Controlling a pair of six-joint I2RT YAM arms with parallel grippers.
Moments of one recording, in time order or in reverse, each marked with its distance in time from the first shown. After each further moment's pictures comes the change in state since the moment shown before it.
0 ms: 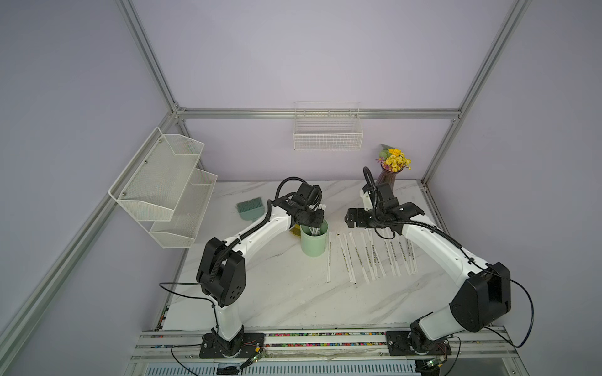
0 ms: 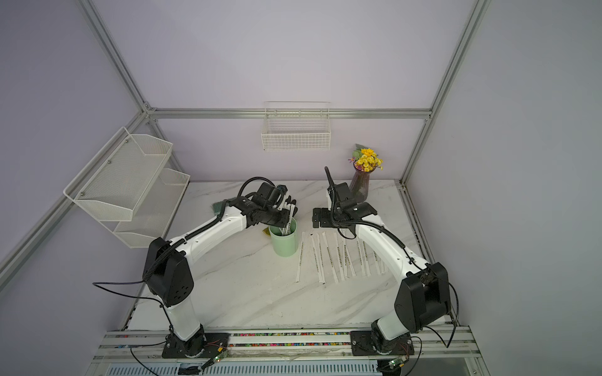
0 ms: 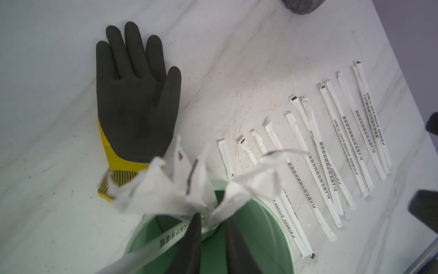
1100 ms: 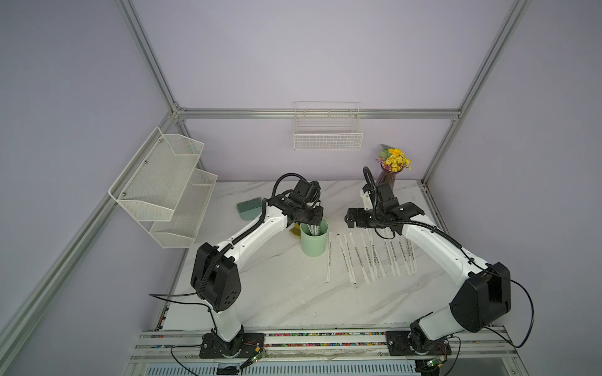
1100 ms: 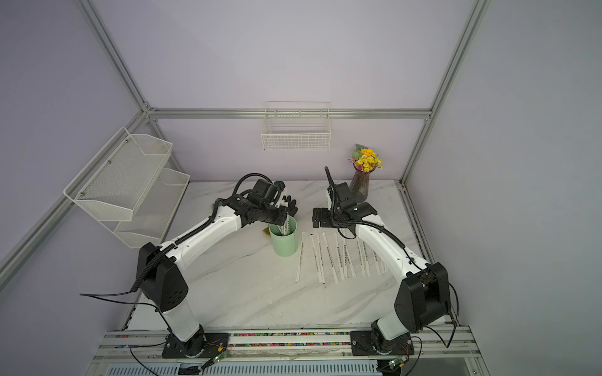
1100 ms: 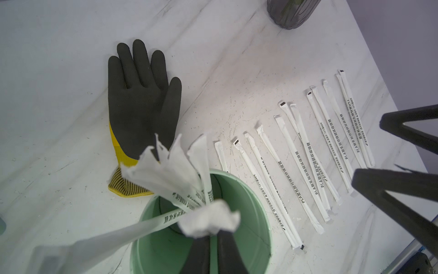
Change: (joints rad) left arm -0.007 -0.062 0.026 -0.043 -0.009 0.000; right arm 0.000 0.000 0.000 0.000 -0.002 0.000
